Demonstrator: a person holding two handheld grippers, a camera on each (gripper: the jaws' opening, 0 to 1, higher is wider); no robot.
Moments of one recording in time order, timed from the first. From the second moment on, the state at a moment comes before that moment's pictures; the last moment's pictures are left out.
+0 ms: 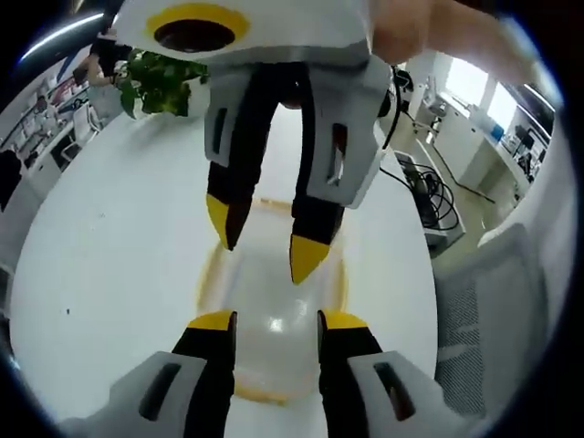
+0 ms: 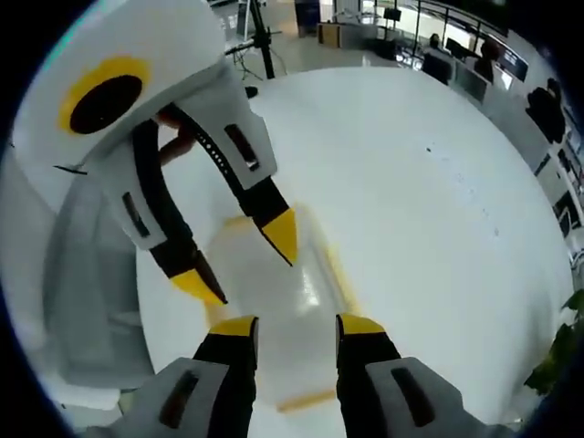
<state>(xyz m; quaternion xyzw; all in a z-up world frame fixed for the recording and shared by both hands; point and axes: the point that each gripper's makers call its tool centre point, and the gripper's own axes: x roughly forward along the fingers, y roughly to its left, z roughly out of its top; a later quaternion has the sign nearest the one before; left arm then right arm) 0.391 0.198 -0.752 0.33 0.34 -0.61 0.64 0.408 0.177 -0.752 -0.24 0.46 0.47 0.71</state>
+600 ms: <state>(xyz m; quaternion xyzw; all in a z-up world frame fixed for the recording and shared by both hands) 0.382 0.197 -0.752 0.33 0.33 -0.60 0.65 0.417 0.182 -0.749 -0.24 0.45 0.47 0.72</state>
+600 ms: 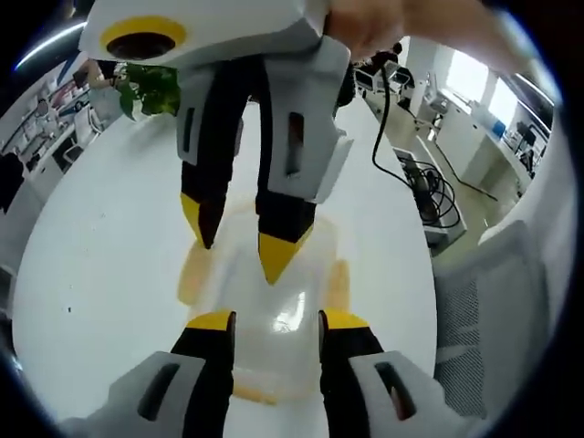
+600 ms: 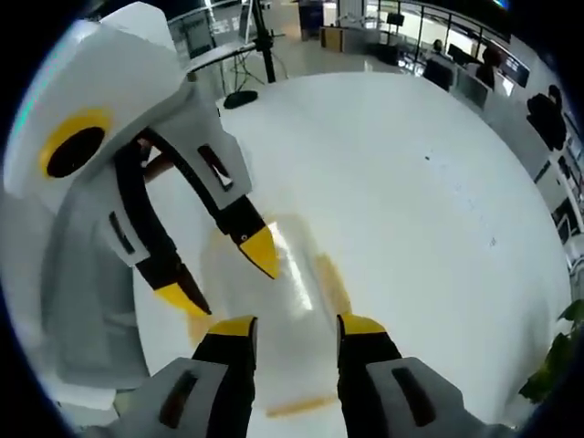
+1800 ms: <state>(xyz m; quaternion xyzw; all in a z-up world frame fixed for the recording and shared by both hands) 0.360 0.190 -0.759 0.34 0.32 -0.61 0.65 0.435 0.191 -0.755 -0.25 0.45 0.50 0.70</state>
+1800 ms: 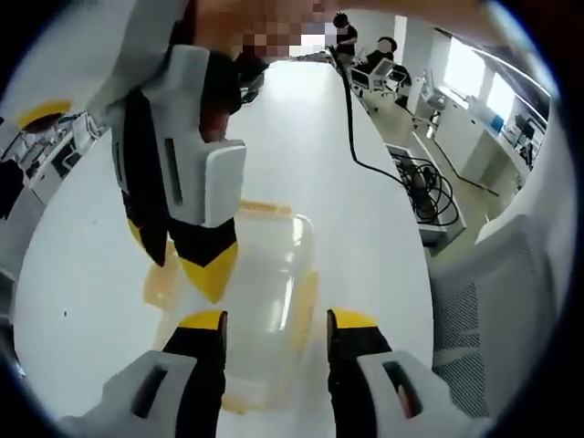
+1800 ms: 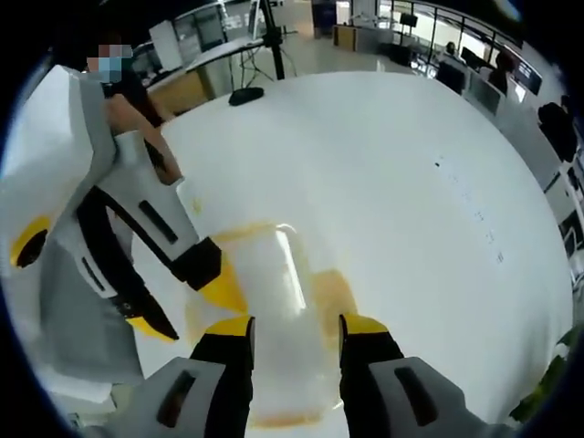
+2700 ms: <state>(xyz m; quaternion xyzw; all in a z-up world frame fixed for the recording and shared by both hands) 0.361 0.191 -0.766 0.41 0.26 -0.58 0.66 0.432 0.192 -0.769 -0.26 0.48 0.52 0.65</state>
